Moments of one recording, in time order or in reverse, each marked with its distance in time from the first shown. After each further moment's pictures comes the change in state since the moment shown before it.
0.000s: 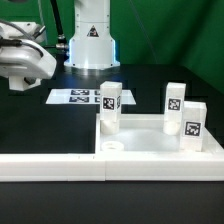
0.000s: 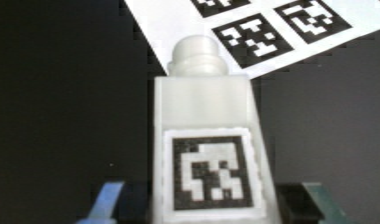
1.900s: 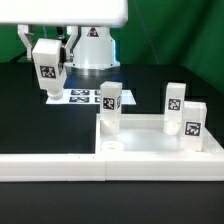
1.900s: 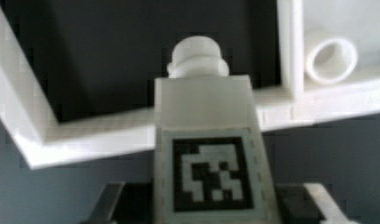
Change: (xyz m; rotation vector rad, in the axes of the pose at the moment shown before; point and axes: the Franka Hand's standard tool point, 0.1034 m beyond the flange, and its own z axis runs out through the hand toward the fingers) arm 0.036 -0.161 -0.159 -0.137 1.183 -0.248
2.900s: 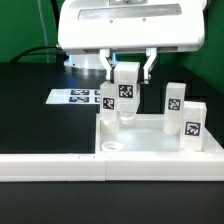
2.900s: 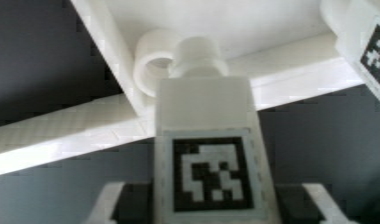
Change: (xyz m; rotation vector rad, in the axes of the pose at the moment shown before) arm -0.036 -0.108 0.018 0.054 0.144 0.098
